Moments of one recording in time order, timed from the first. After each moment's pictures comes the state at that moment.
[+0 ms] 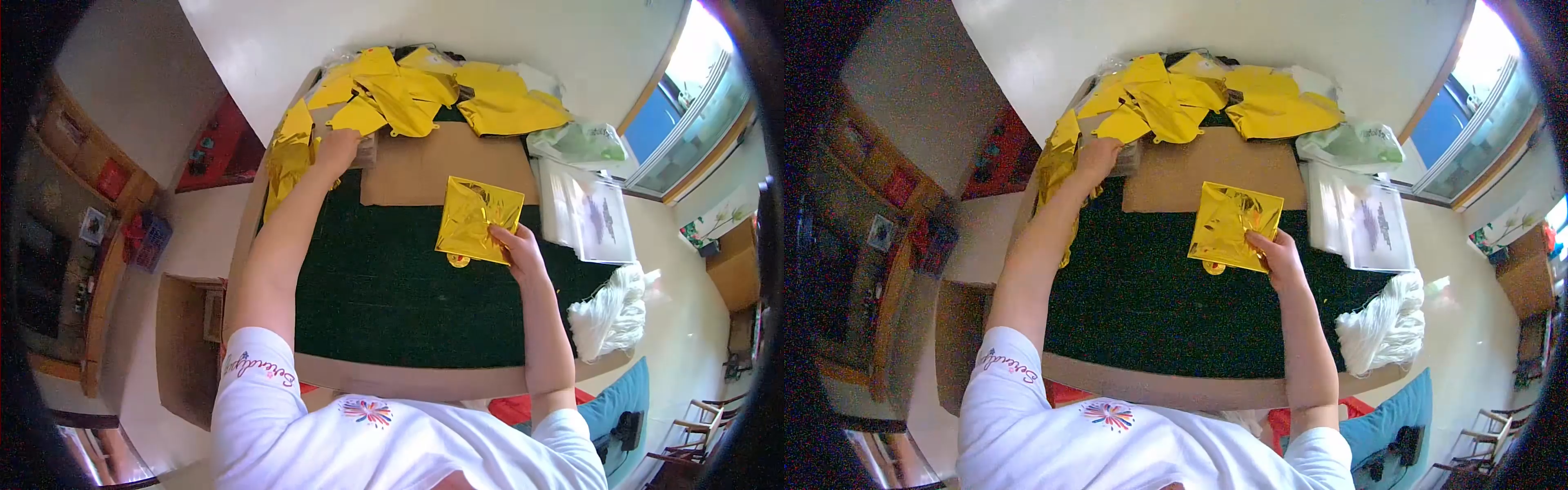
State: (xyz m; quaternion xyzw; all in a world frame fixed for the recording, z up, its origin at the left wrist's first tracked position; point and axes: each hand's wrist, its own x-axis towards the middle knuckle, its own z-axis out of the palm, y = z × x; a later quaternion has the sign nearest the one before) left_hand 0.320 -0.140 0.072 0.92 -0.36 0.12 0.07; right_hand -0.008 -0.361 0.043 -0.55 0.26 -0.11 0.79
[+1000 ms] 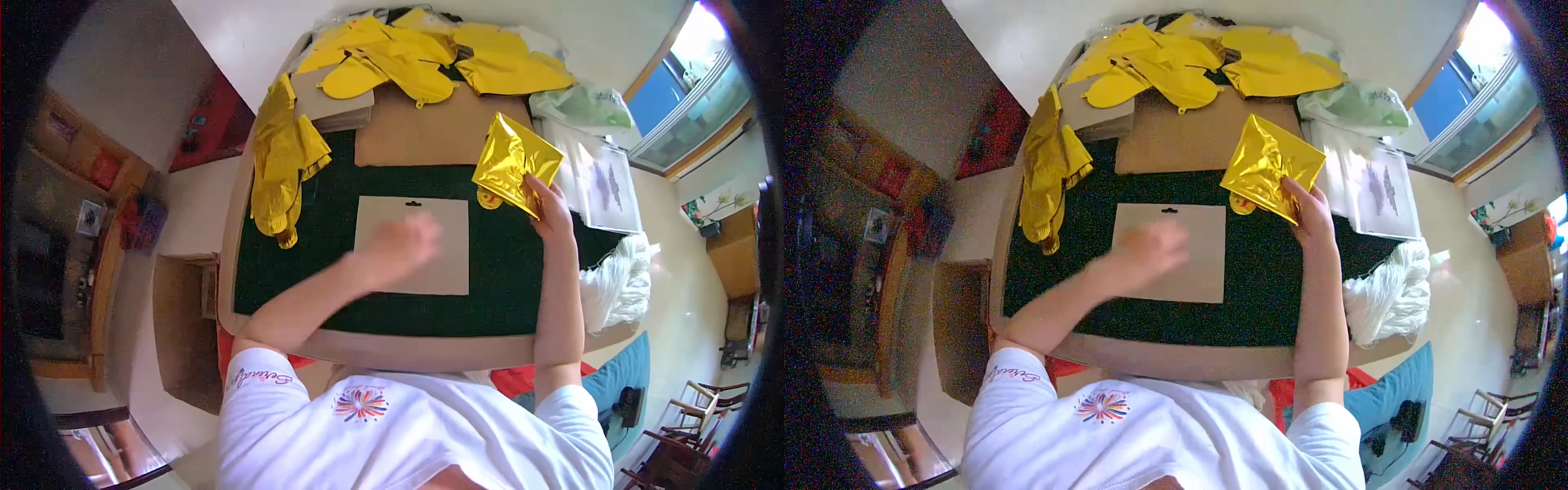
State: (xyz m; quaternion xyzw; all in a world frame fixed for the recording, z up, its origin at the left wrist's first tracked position) left_hand 0.081 -0.121 0.060 0.76 -0.63 -0.04 0.15; right_hand -0.019 -0.406 0.035 -0.49 0.28 -0.20 0.80
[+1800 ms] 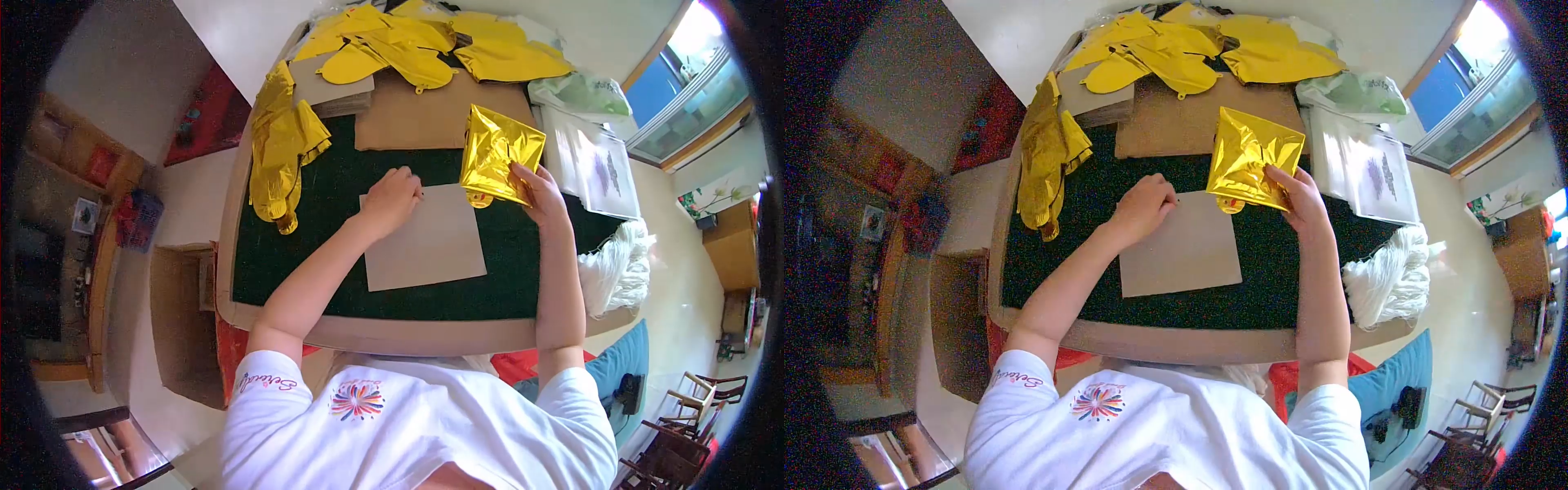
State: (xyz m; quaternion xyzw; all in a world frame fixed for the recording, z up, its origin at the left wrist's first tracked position) left_hand 0.116 -0.132 0.037 0.86 -0.46 -0.11 0.21; right_hand -0.017 -0.388 0.041 -0.48 0.22 -0.12 0.84
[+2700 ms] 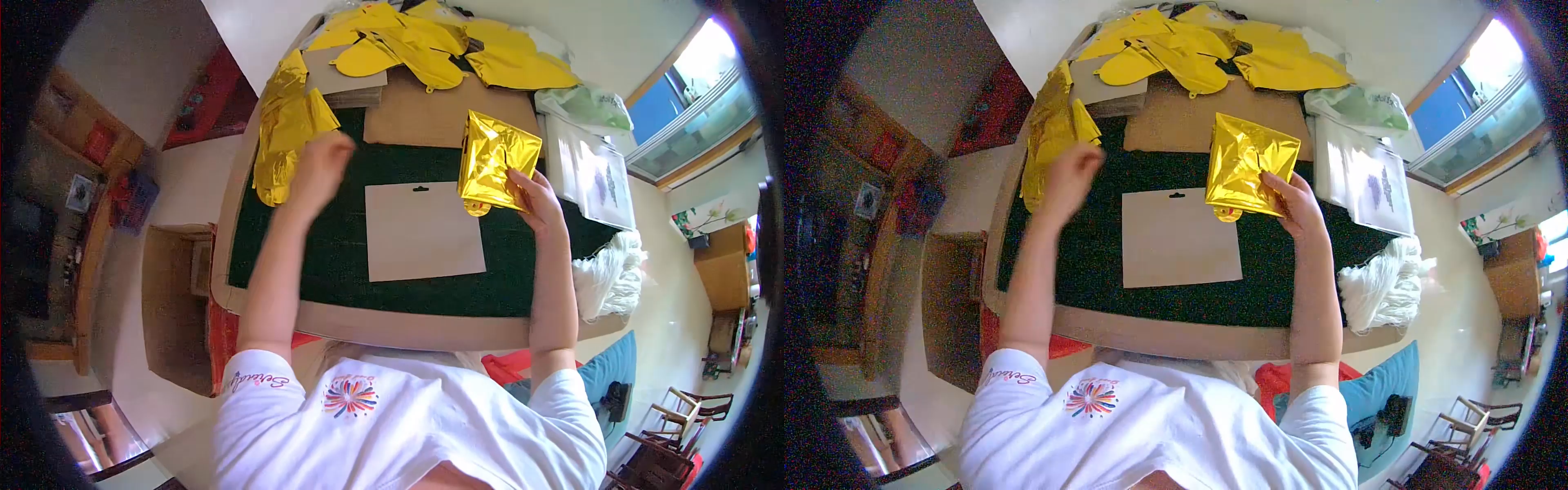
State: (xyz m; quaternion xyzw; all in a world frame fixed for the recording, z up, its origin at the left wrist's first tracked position) left_hand 0.158 -0.043 0.079 0.87 -0.31 0.06 0.37; right_hand -0.016 -0.382 0.036 -0.51 0.20 -0.09 0.83
